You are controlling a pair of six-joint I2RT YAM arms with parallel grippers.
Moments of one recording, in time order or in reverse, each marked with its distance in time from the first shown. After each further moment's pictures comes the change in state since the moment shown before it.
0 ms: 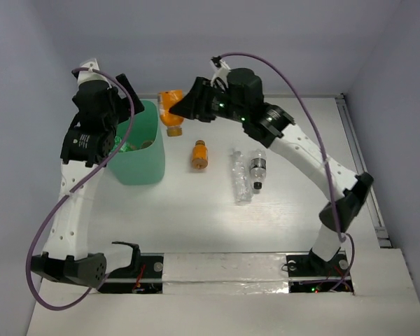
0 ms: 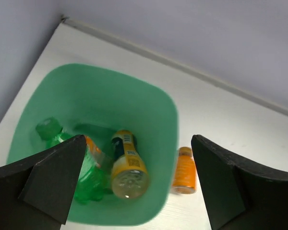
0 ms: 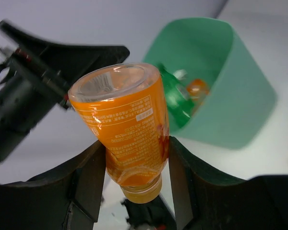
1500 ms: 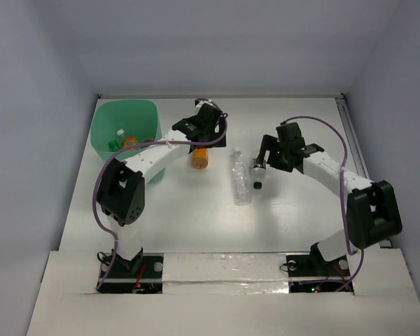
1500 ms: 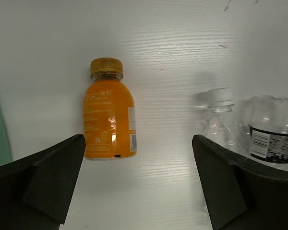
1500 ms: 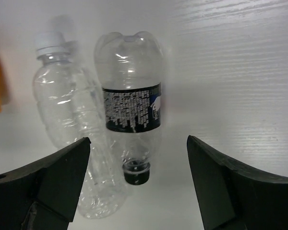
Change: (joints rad) left arm -0.484 0.605 -0.023 0.124 -0.002 -0.130; right arm -0.438 -0.246 -0.921 -0.027 0.292 -0.192
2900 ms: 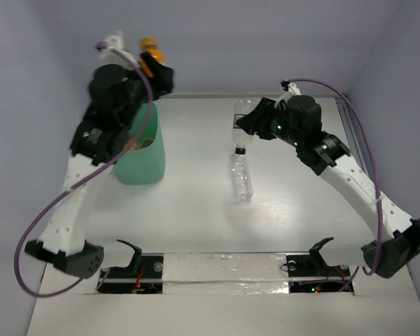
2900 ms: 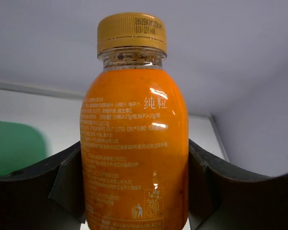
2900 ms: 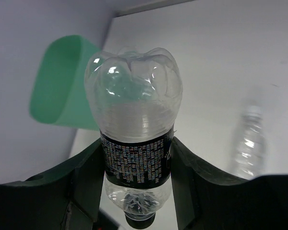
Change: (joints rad) left arm 0.151 -0.461 0.259 0.024 0.095 0.029; right arm 0.162 -0.225 0.313 0.016 -0.114 0.085
